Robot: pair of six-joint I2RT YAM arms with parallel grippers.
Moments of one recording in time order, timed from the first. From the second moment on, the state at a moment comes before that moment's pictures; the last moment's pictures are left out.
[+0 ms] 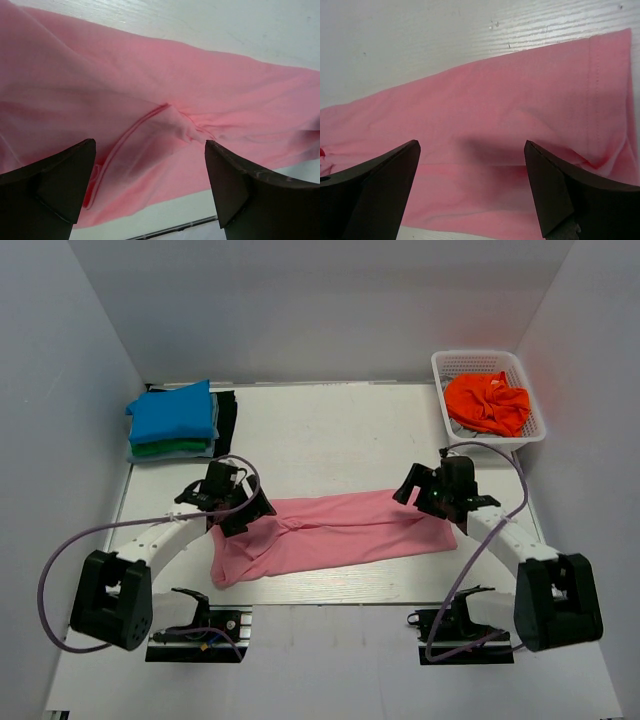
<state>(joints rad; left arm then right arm) -0.31 1.23 0.66 -0.42 0.14 -0.76 0.21 1.20 0.59 -0.16 -0.17 0.51</state>
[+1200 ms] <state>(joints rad) -0.31 2.73 2.44 -0.29 0.18 -0.73 1.11 1.40 0.61 -0.09 -0.31 0.55</state>
